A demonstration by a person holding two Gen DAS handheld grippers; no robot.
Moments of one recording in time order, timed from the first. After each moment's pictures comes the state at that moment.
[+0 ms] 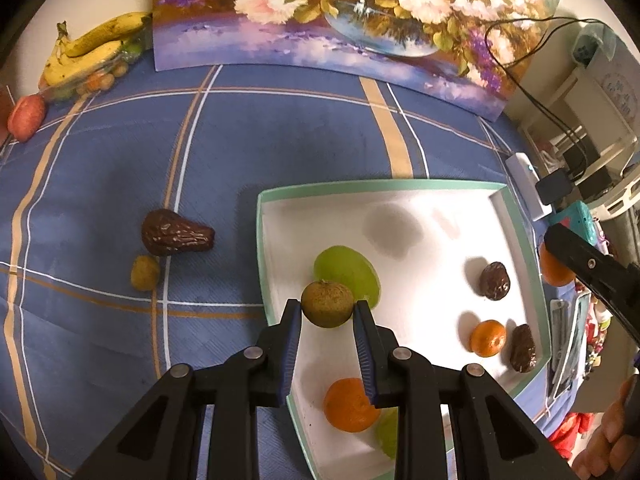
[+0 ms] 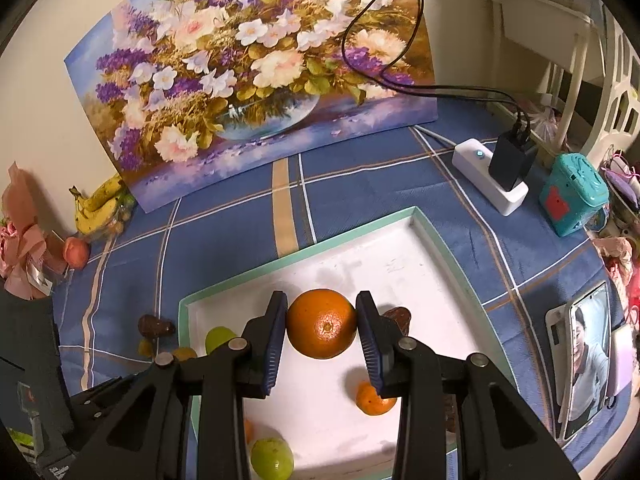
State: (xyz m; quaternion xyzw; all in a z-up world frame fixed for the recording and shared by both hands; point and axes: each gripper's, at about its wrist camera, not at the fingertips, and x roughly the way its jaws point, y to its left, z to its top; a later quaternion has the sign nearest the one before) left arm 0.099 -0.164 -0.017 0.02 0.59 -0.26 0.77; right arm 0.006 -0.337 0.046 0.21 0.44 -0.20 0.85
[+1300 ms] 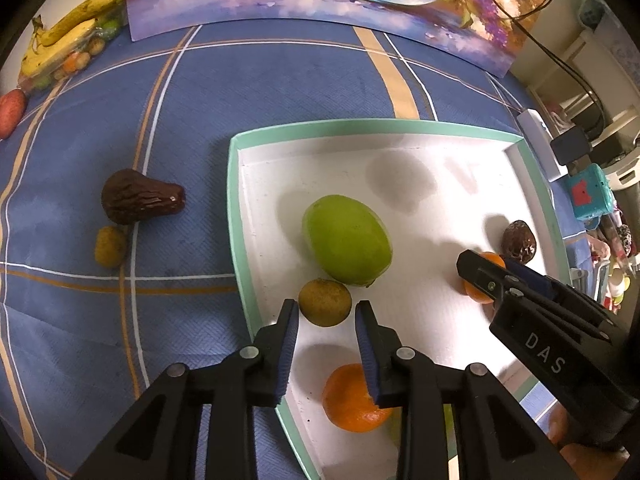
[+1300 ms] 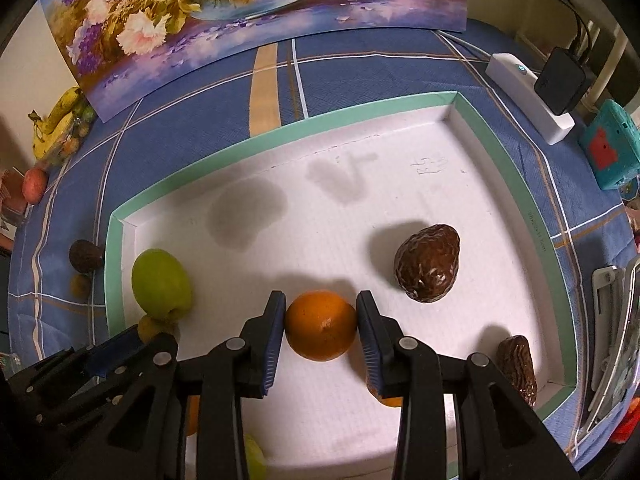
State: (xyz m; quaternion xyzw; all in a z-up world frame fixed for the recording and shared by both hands) left arm 0.092 -0.182 -0.050 0.05 0.62 -0.26 0.73; right arm 0.030 -0.327 -0.052 0.19 0.55 -0.18 0.79
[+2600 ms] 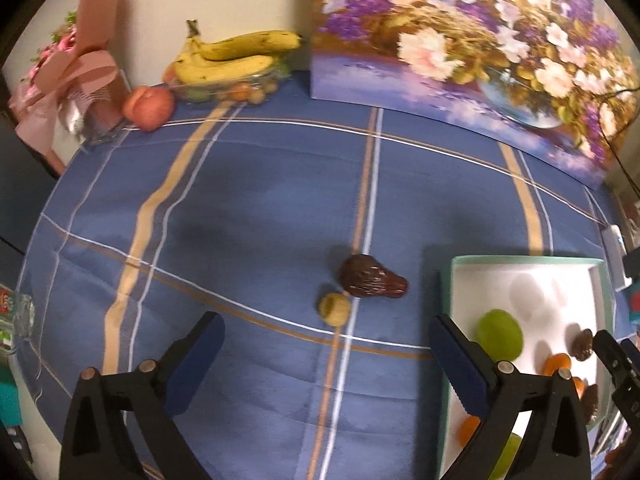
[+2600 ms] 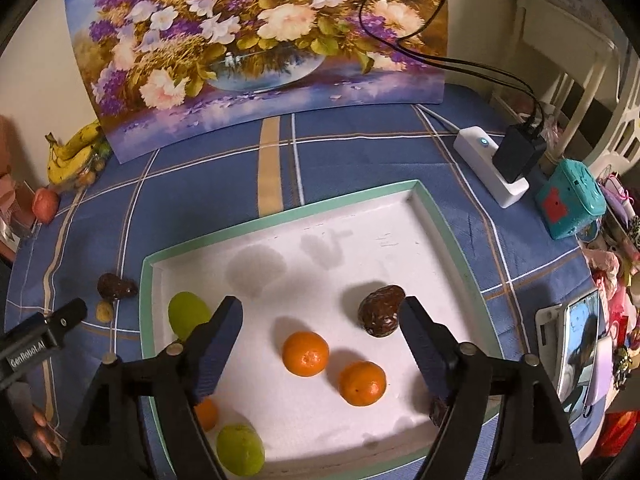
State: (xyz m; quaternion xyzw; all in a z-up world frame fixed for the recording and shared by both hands) left arm 0.139 -0.081 -0.001 0.03 0.55 -0.08 0.83; right arm 0.021 -0.322 0.013 0.15 0.49 -0.21 0.83
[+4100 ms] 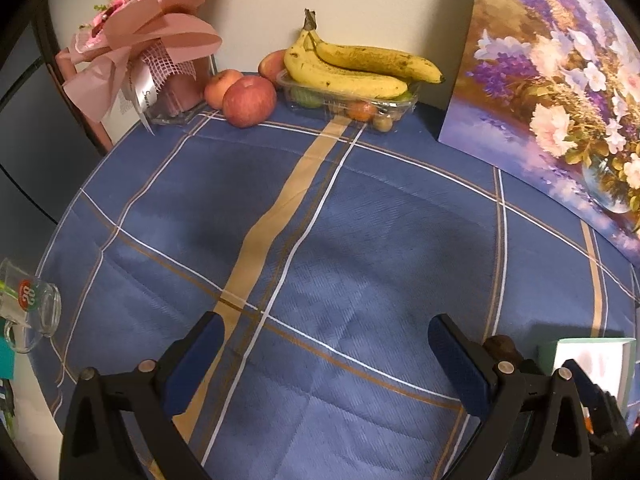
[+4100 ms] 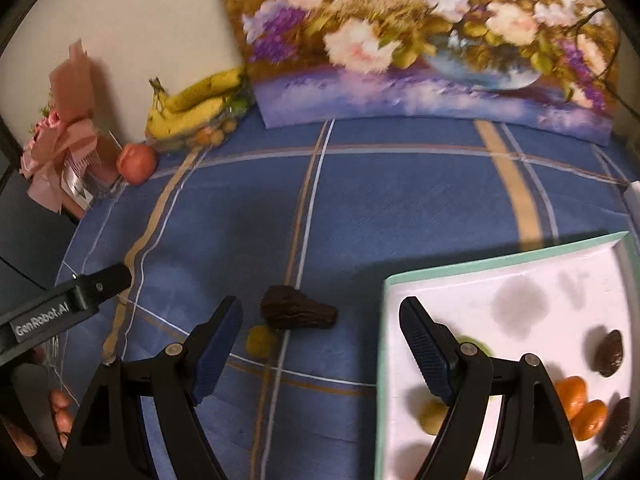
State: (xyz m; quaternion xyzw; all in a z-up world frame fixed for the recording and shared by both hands) left arm 0.198 0.029 -0.005 -0.01 0.54 0.01 0.84; right arm 0.129 -0.175 -0.021 0.15 0.48 -0.04 0.86
